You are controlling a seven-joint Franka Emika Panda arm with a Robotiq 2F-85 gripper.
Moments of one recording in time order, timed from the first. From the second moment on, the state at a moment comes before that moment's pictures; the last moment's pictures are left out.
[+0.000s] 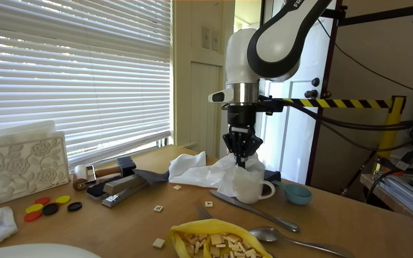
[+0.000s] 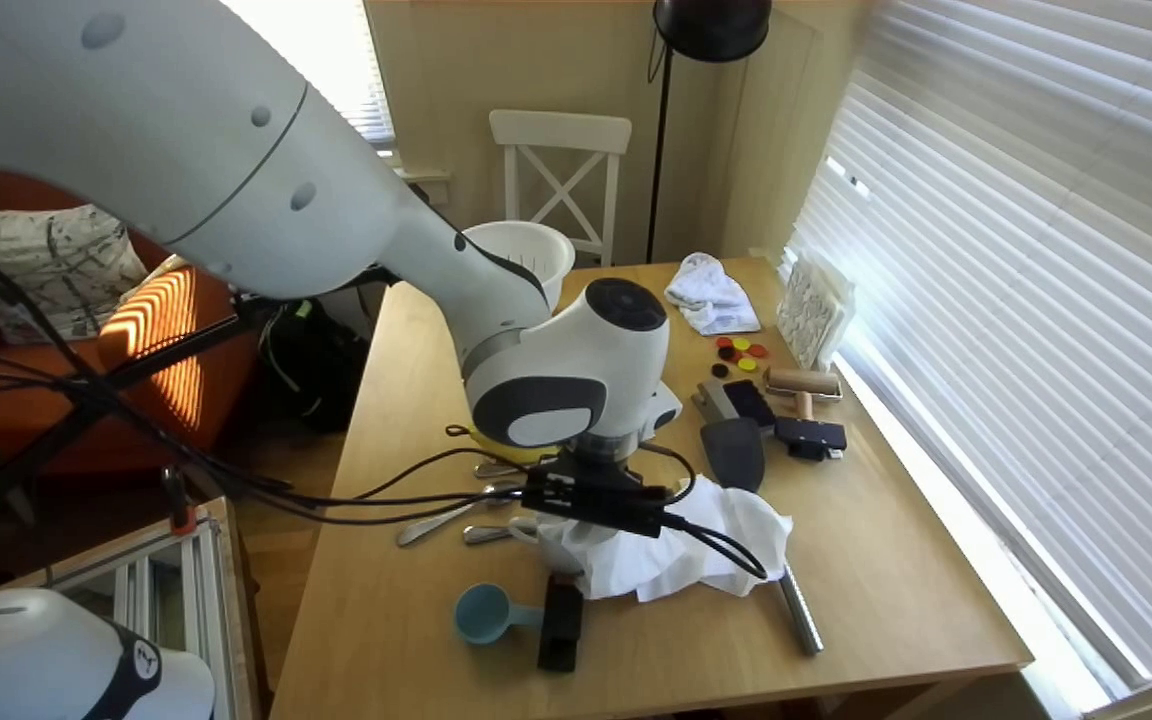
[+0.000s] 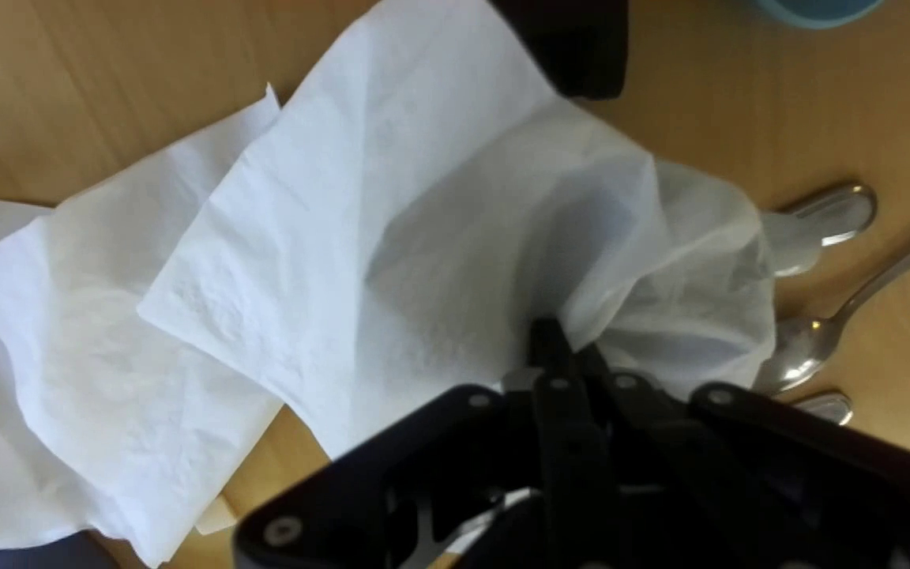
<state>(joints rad) -0.15 0.31 0.03 -2.26 0.11 2.52 -1.05</state>
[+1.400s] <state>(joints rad) -0.15 0.31 0.00 -2.26 0.10 2.39 -1.15</state>
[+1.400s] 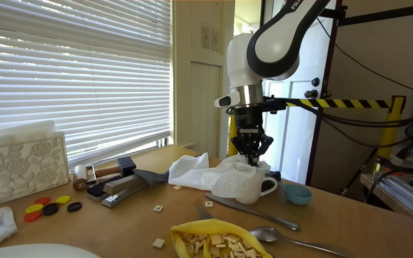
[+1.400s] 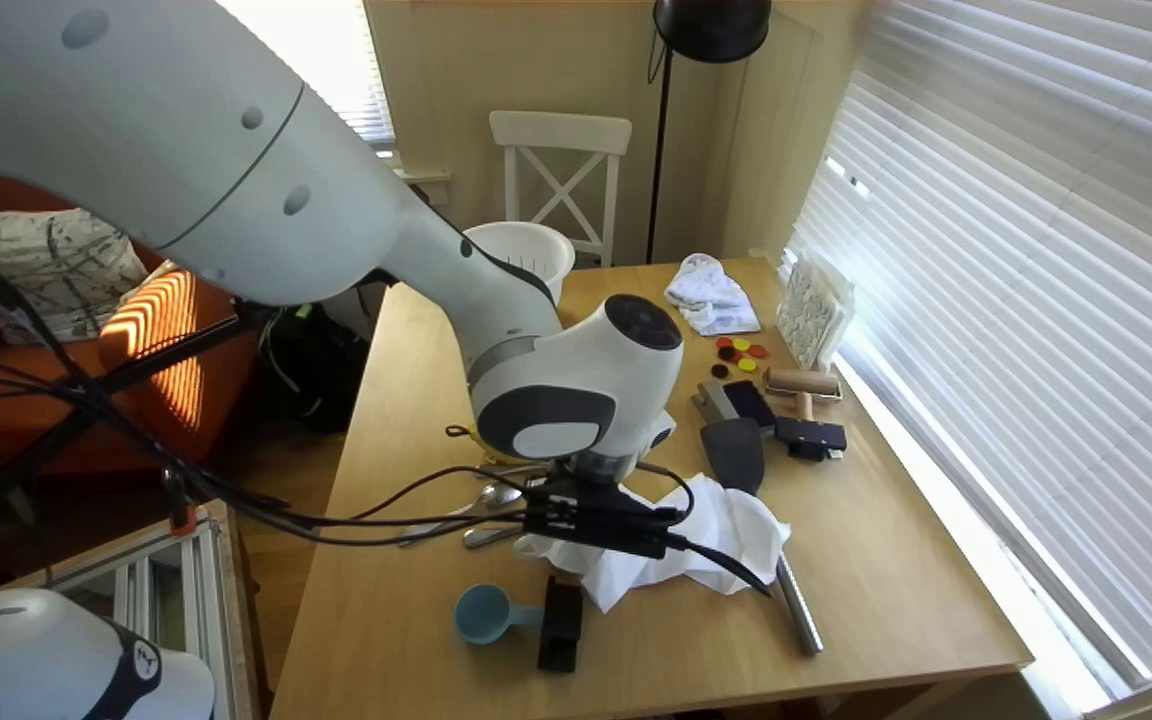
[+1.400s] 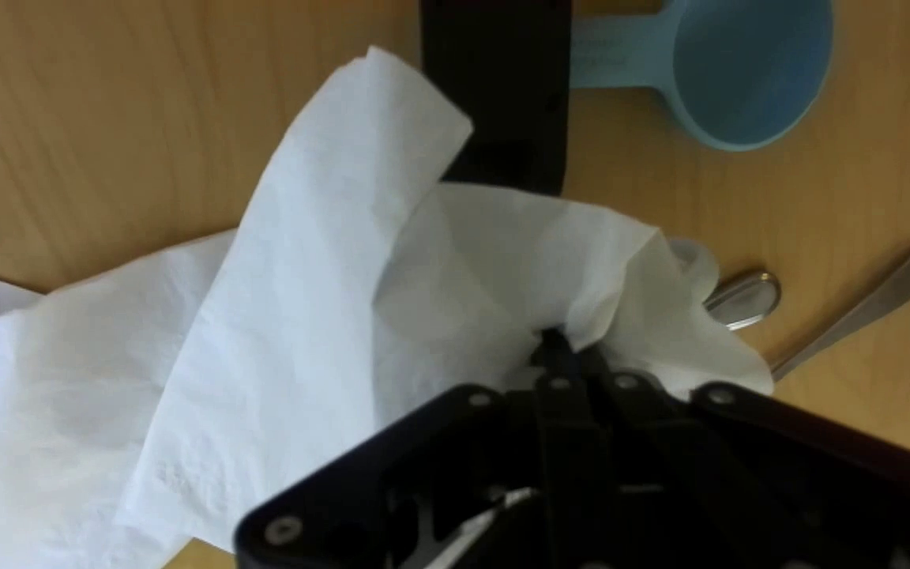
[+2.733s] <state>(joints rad) -0.15 0.31 0.08 -2.25 0.10 2.51 -1.12</state>
